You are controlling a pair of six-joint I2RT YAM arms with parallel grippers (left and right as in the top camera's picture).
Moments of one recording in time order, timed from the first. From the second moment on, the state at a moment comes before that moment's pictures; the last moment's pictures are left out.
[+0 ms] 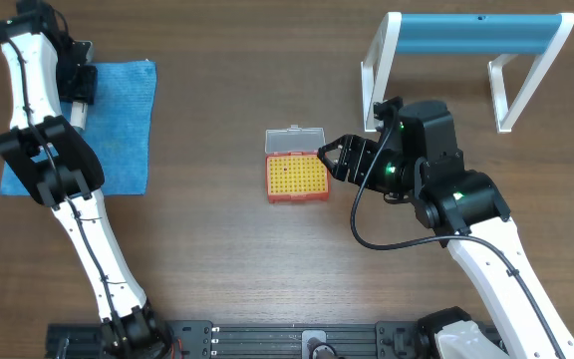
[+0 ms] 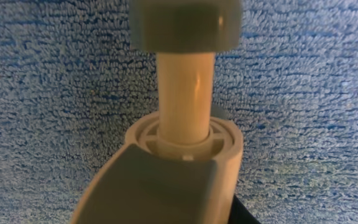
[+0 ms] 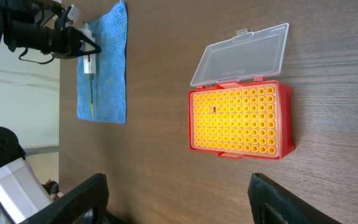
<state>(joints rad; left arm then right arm) 0.39 2.68 2.53 -1.32 -0.05 0.36 0.30 1.17 0.99 -0.62 -0.51 0.66</state>
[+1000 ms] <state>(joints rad) 0.21 0.87 1.45 -1.69 0.22 -0.01 0.27 0.02 0.81 -1.05 0.00 0.06</state>
